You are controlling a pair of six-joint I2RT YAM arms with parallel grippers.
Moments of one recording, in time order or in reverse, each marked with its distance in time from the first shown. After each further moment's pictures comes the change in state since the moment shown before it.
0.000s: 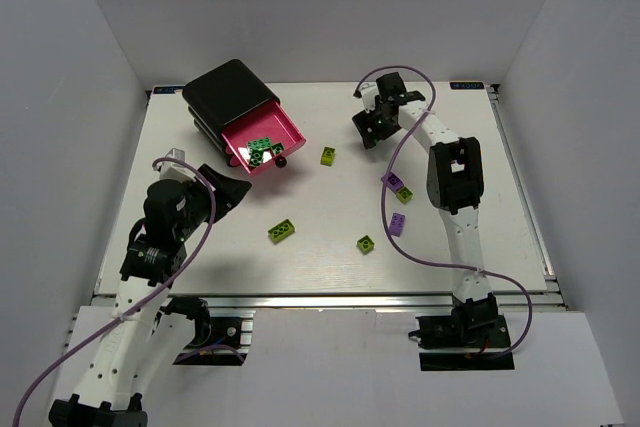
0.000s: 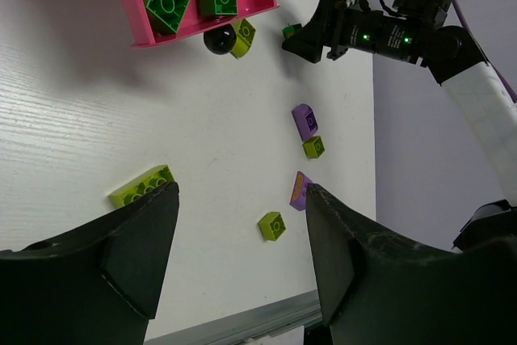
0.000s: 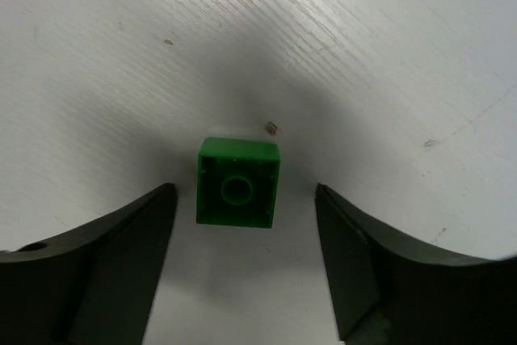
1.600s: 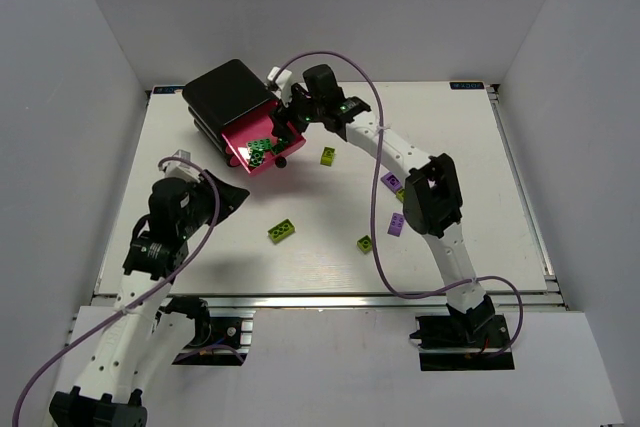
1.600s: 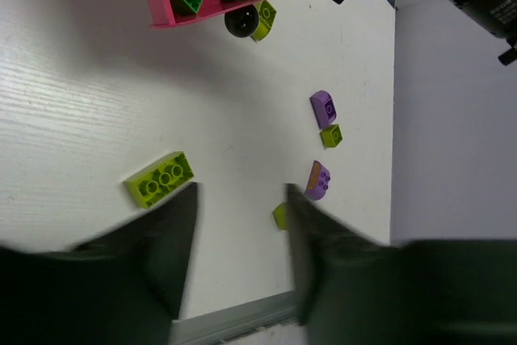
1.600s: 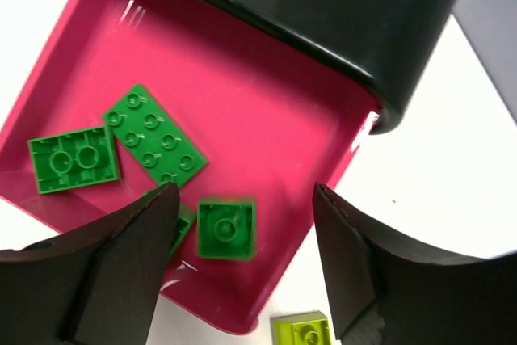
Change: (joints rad) left arm 0.000 0.014 -0.017 -0.027 0.005 0.019; right arm 0.373 -0.157 0.027 0.351 -0.267 0.024
